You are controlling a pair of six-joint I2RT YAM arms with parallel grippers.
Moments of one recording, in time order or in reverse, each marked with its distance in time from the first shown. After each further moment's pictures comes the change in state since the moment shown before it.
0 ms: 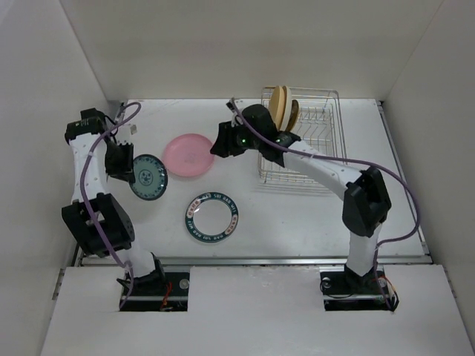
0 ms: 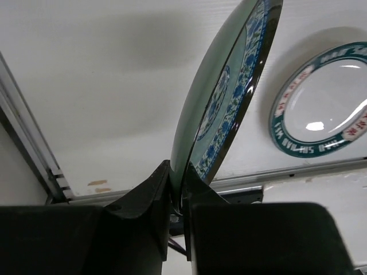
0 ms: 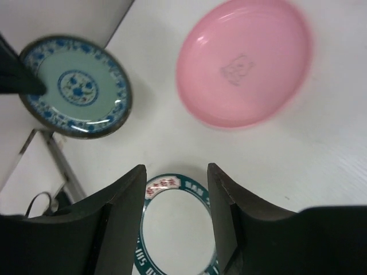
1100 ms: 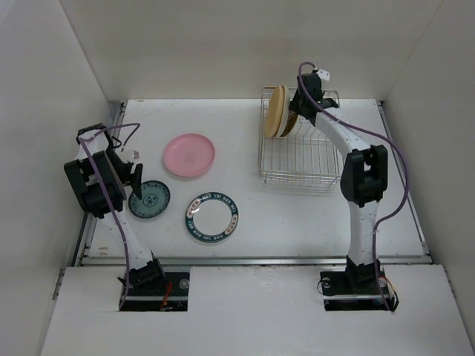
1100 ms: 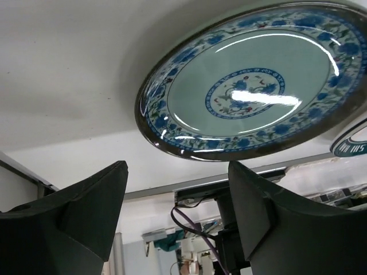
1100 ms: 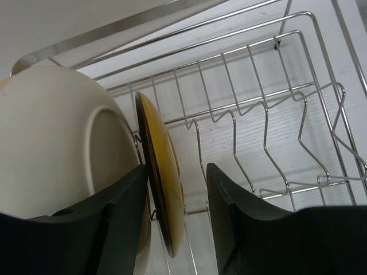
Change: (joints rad) left arm 0.104 0.504 0.074 -0.050 -0.099 0.074; right arm -0.470 0.267 0.371 -0.279 0.702 0.059
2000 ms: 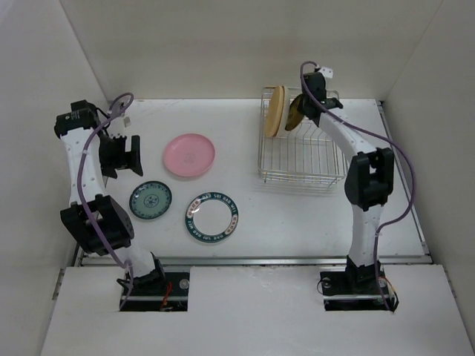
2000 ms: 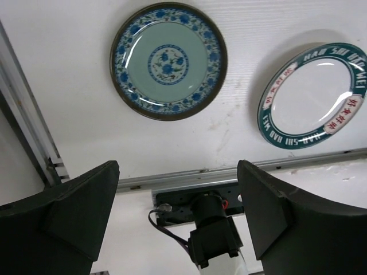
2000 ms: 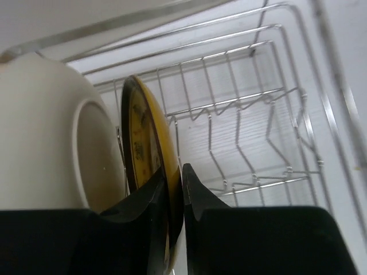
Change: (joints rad) left arm -0.056 -0.447 0.076 -0.066 0.103 -0.077; right arm -0.006 -0.036 -0.052 0.011 0.028 -0.064
